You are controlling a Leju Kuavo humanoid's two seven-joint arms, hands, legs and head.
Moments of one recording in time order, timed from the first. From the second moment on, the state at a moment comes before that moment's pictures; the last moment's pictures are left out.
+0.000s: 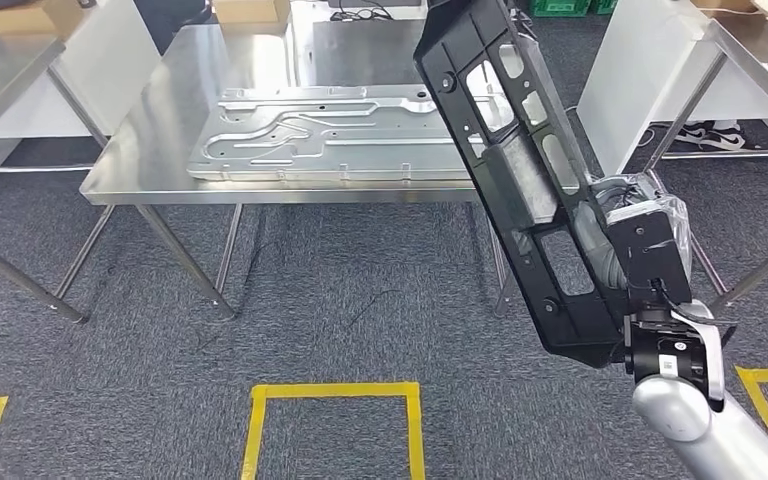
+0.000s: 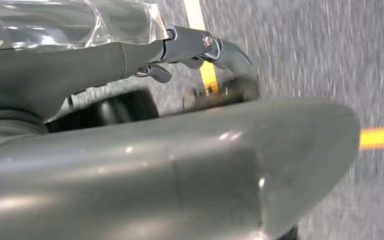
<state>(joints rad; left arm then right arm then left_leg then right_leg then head) -0.14 -0.06 -1.13 -0.23 0.81 0.24 -0.19 -0.61 -0.59 0.54 -2.10 0.36 -0.55 0.55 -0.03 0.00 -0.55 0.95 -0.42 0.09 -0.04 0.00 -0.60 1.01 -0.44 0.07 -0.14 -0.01</state>
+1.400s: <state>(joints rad) -0.15 -0.06 -1.15 -0.23 0.80 0.24 -0.18 -0.63 -0.60 0.51 -2.10 0.34 -0.66 0.52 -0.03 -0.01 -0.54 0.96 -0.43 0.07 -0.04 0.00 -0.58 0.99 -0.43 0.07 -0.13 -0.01</state>
